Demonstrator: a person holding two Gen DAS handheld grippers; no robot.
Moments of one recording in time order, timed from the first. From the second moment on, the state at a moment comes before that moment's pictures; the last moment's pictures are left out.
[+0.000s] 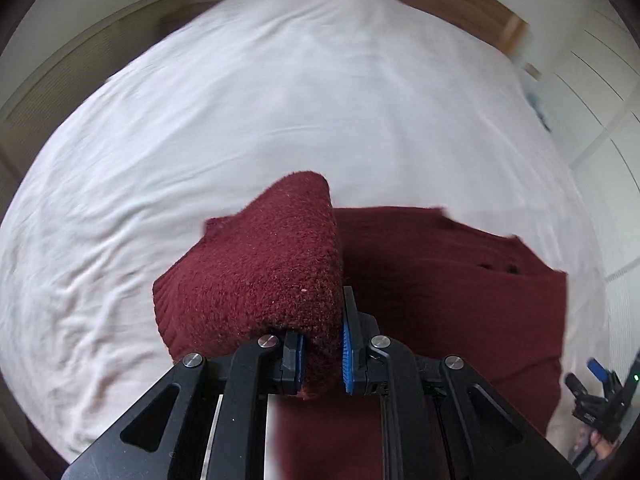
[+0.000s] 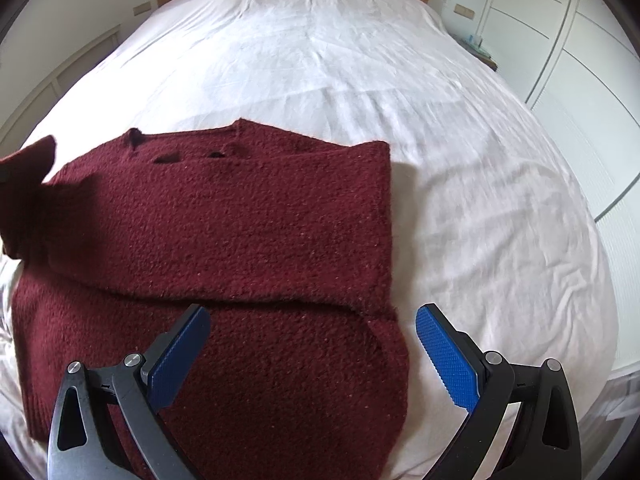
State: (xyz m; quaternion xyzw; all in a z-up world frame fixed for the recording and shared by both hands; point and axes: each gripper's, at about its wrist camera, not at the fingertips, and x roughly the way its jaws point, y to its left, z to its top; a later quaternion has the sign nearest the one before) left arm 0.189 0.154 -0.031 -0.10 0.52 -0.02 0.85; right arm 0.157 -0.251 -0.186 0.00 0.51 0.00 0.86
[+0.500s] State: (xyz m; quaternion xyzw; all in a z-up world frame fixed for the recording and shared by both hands) left arm 0.222 -0.037 -0.071 0.00 0.53 -0.14 0.84; right arm 0.152 -0.278 -0.180 0.02 0.51 -0.01 0.86
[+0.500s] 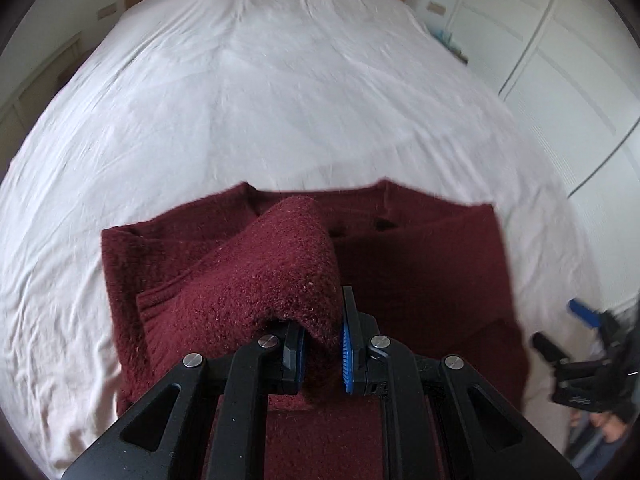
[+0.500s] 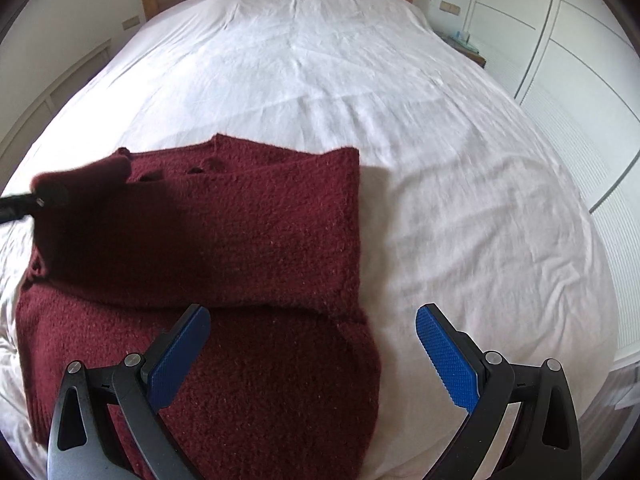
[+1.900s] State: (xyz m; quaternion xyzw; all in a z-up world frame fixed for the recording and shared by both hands) left arm 0.186 0.079 -0.184 0.09 0.61 -0.05 0.79; right arm 0.142 -0.260 -0.211 0.03 0.54 0.01 0.84
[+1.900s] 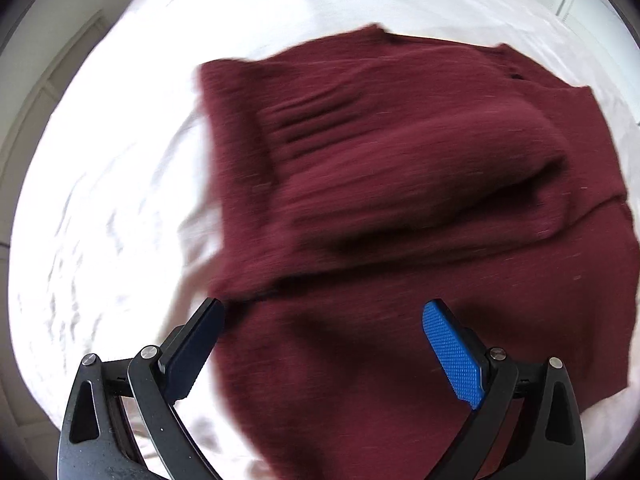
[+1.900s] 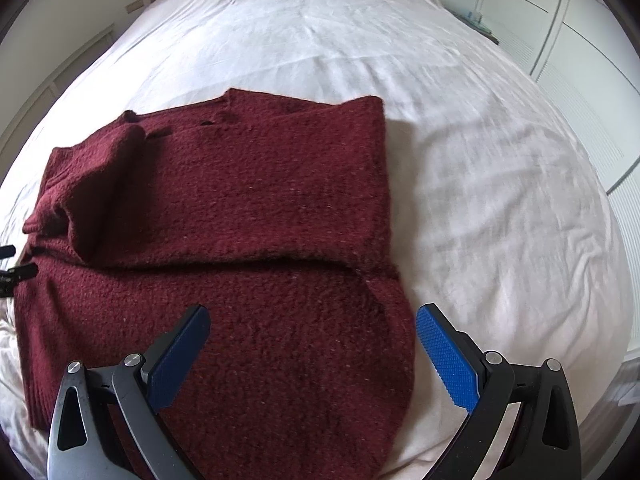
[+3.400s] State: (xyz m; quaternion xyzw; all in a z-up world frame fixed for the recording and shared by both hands) left arm 0.230 0.172 -0.226 -0.01 0.60 -0.07 0.80; right arm 0.234 0.029 -0.160 -0.18 0.53 0.27 0.78
